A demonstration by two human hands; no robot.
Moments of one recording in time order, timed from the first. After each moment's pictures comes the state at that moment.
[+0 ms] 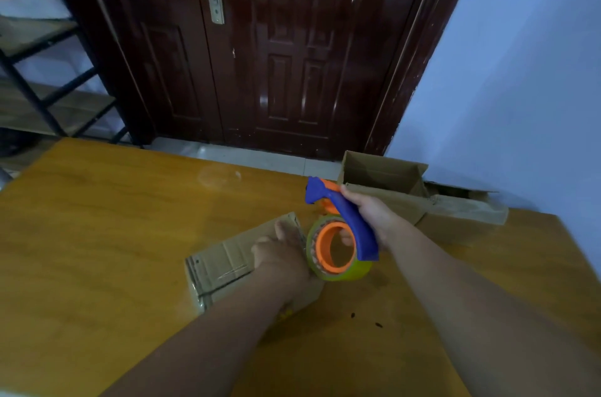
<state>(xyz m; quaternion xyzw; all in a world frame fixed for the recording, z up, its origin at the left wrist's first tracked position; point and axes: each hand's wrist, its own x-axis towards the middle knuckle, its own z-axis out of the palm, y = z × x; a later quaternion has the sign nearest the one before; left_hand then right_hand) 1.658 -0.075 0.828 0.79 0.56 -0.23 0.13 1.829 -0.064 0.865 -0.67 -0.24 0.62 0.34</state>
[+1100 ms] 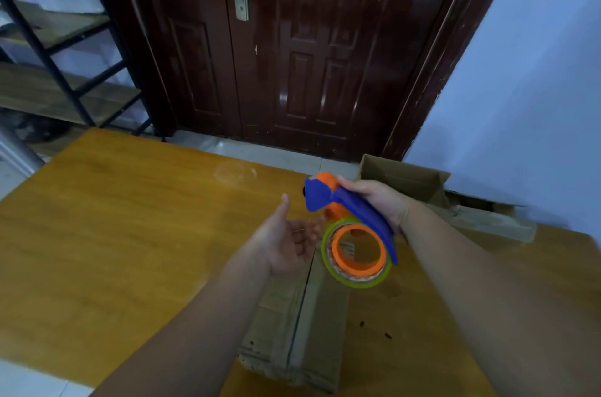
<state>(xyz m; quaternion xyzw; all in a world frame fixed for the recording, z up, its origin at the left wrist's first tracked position) 1.633 -0.049 0.860 0.15 0.48 0.25 0.83 1.824 -0.038 0.893 -0.53 -0.35 0.72 0.28</state>
